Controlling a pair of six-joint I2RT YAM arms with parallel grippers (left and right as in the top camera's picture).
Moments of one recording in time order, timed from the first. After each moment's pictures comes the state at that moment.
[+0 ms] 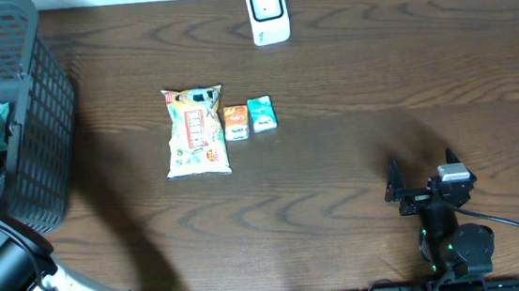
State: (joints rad) left arm 0.83 2.05 1.51 -0.60 0.00 0.03; right arm 0.04 0.01 0.01 -0.07 -0.01 0.02
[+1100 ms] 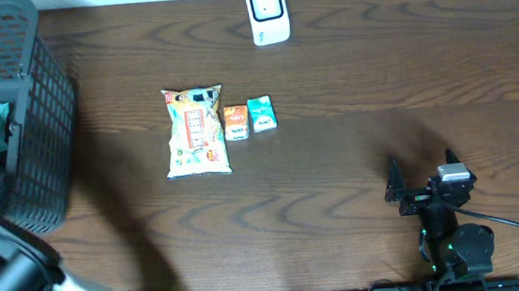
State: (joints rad) left arm 0.83 1.92 1.48 -0.68 0.07 -0.04; right arm 0.04 0.01 0.01 -0.07 -0.01 0.02
